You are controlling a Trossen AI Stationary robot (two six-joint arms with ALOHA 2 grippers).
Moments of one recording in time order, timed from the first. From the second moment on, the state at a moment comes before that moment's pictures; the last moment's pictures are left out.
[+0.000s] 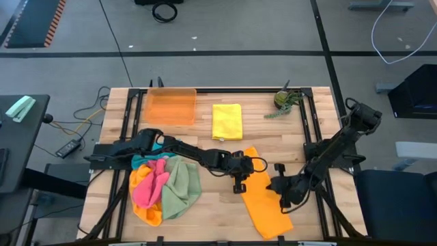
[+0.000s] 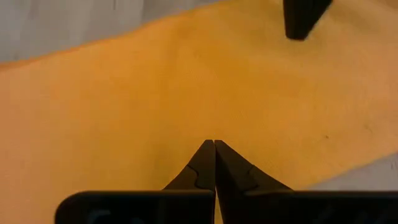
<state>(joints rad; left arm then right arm) -0.17 2.29 1.68 -0.20 -0.05 -0.20 0.81 1.41 0.45 -0.06 0.47 0.66</state>
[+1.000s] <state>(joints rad) -0.17 2.29 1.68 -0.22 -0.05 -0.22 0.75 1.45 0.43 -0.01 0.39 0.56</state>
